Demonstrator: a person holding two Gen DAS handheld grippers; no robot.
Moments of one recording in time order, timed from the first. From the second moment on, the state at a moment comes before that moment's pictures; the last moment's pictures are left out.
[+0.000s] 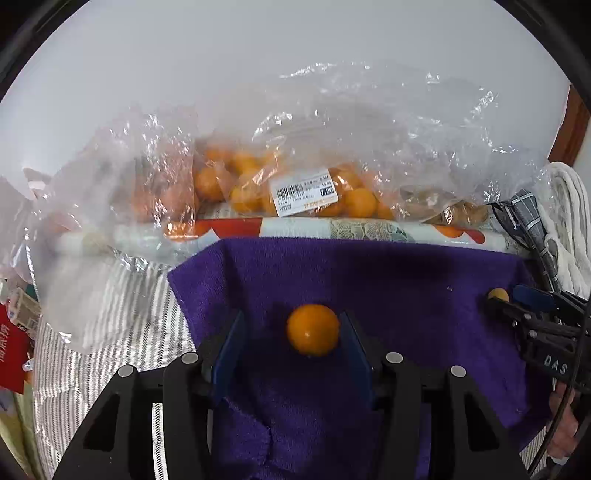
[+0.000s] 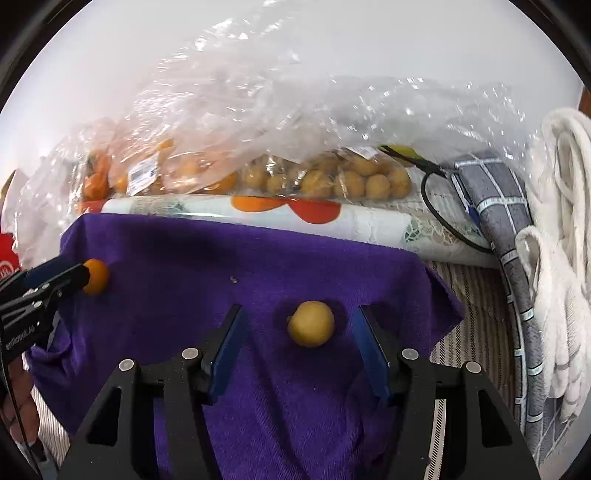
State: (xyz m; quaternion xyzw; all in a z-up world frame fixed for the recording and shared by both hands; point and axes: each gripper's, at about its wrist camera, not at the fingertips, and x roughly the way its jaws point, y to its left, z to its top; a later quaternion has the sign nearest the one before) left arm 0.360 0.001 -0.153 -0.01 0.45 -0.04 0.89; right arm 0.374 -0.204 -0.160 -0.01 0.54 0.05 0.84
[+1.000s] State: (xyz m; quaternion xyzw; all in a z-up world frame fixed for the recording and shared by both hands) left arm 0.233 0.035 -0.091 -0.01 0.39 -0.02 0.92; right arm 0.186 -0.174 -0.103 0.00 0.47 0.11 0.88
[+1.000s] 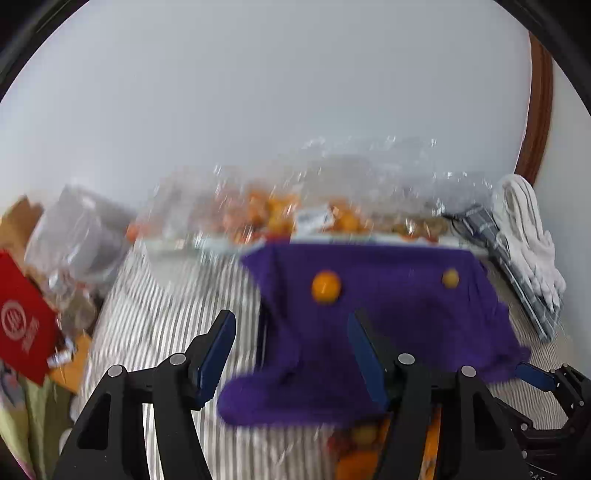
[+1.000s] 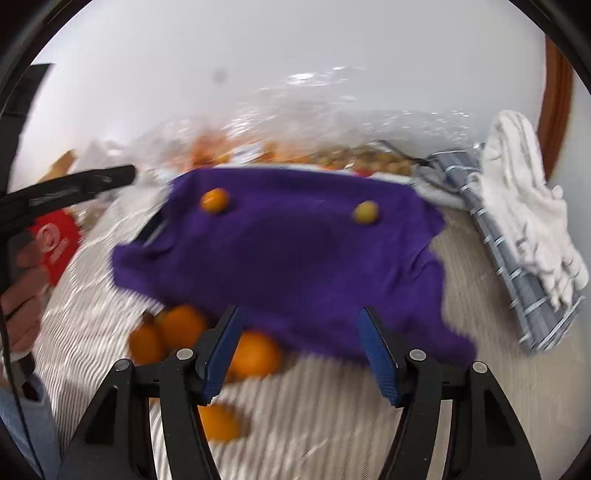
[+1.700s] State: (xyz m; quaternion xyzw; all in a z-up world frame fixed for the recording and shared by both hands) left arm 0.123 0.083 -0.153 -0.03 0.44 -0.04 0.89; right arm 0.121 -0.136 -0.158 -0.06 0.47 0.18 0.86
